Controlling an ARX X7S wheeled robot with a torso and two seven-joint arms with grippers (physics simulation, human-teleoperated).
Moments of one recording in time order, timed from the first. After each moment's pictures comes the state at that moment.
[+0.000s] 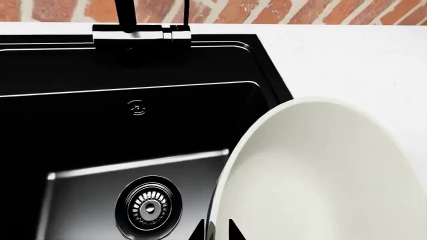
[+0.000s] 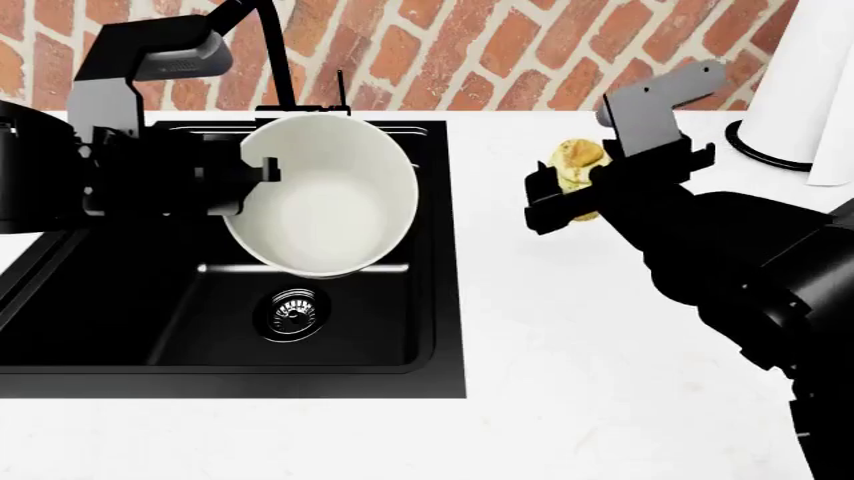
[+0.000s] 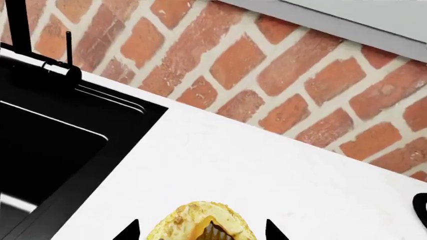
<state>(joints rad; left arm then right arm) -1.72 -0.84 1.22 -0.21 -2.05 -0.93 -0.58 1.12 0.57 -0.60 0.00 0.84 0.90 0.29</state>
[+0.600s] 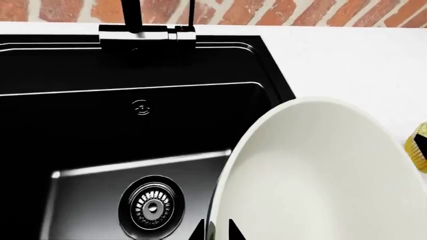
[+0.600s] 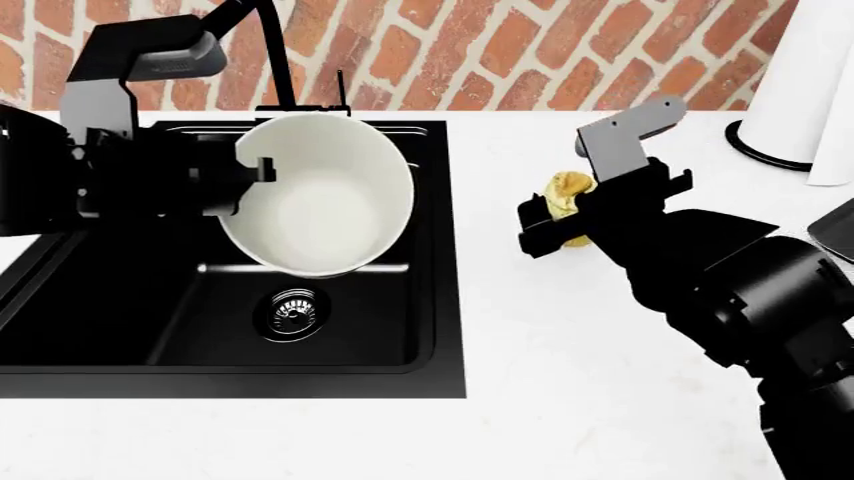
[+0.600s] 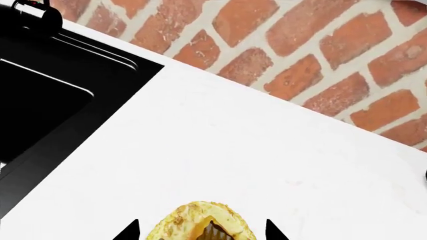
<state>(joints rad) -1.71 -0.85 1.21 -0.20 -2.05 -0.92 -0.59 1.11 0.52 -0.68 0.15 0.76 0.88 0.25</state>
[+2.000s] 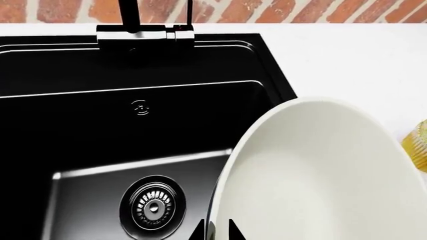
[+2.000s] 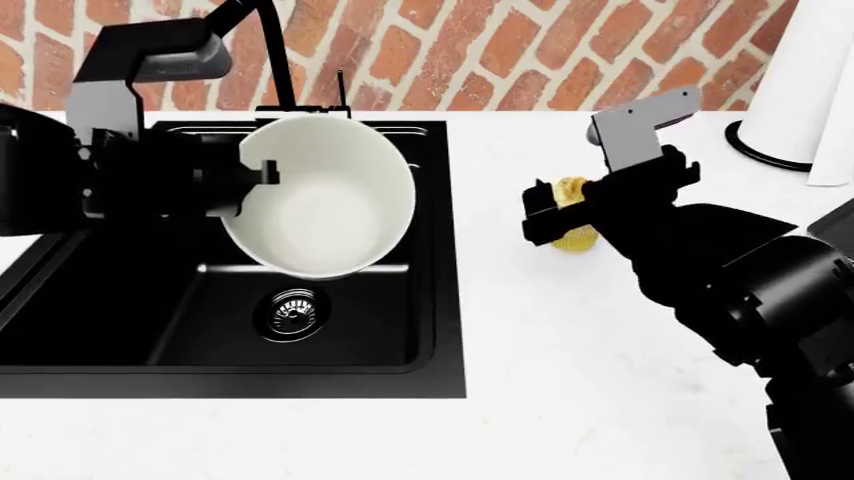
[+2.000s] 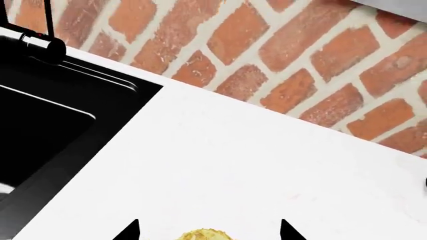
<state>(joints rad) -1.71 -0.84 1.21 -0.21 -2.04 -0.93 -0.59 1.10 0.53 -0.64 0.14 0.77 0.84 0.24</state>
